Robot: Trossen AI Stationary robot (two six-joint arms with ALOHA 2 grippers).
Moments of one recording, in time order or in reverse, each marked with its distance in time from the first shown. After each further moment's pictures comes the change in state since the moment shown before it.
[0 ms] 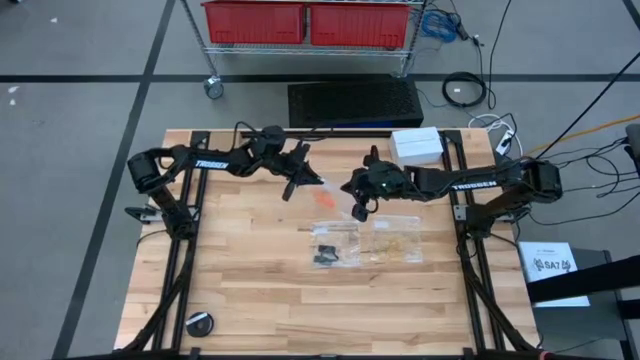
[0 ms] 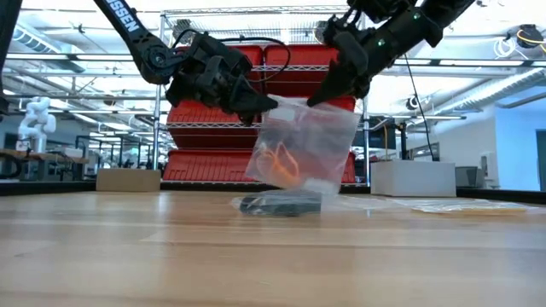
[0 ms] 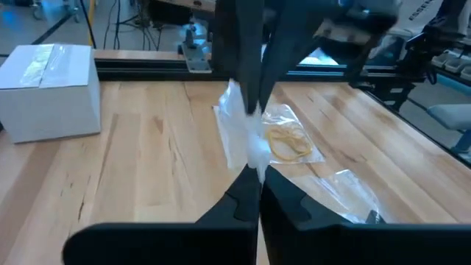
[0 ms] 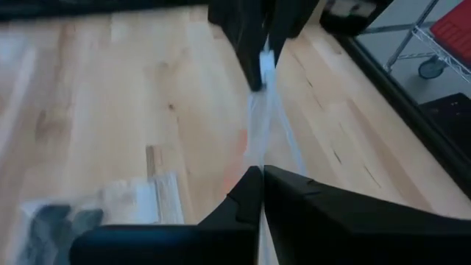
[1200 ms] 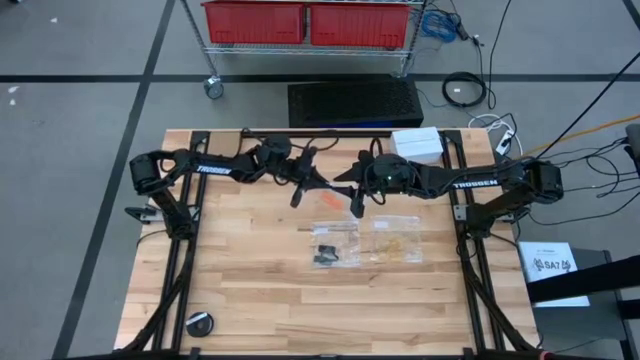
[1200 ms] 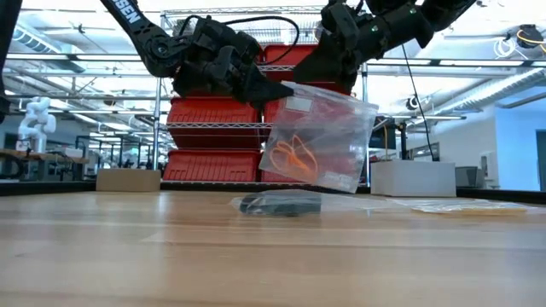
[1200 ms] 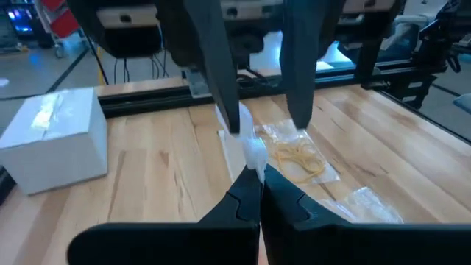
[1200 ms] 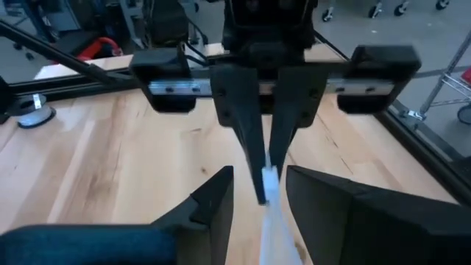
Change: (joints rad) left arm -0.107 0.001 0.037 0.055 -0.134 0.054; right arm -0.033 0.004 0.000 0.191 -0.127 0.012
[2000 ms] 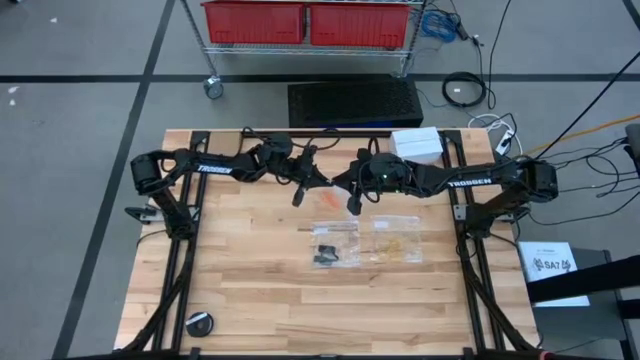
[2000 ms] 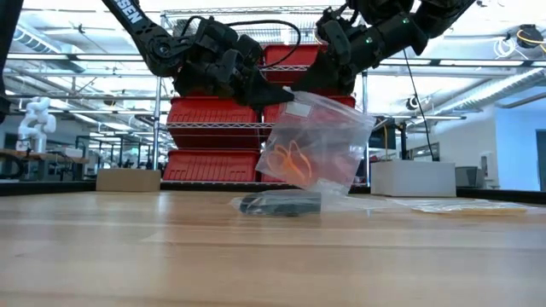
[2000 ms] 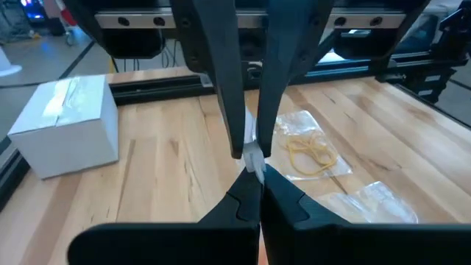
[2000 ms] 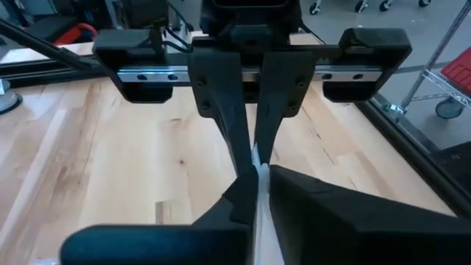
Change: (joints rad) left arm -0.009 0.003 0.014 -0.029 -0.042 -0.002; right arm -0.022 0.055 0.001 0.016 0.026 -0.034
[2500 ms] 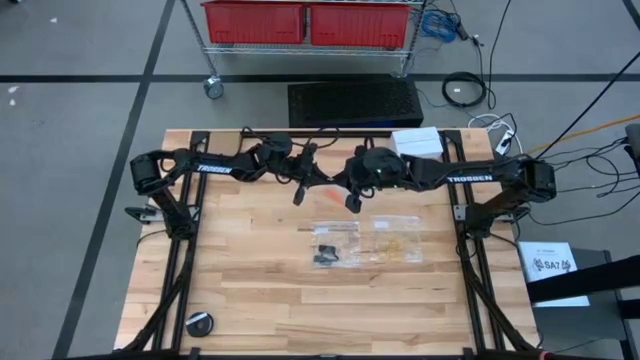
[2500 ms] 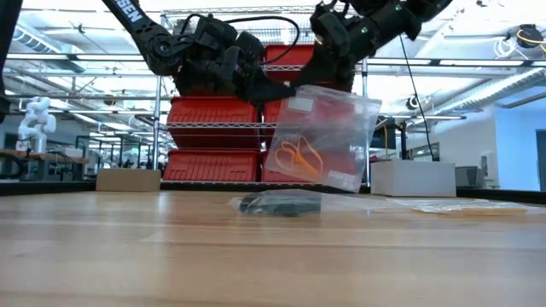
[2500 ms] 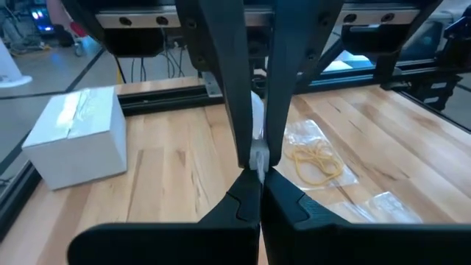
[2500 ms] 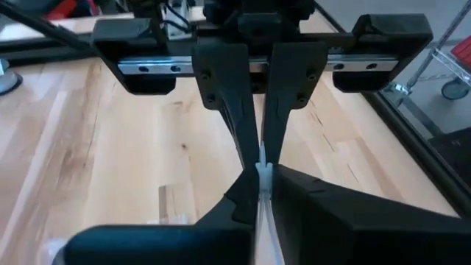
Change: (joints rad) left arm 0.014 -0.002 0.004 0.022 -0.011 -0.001; right arm 0.000 0.004 0.142 -0.251 -0.019 -0.016
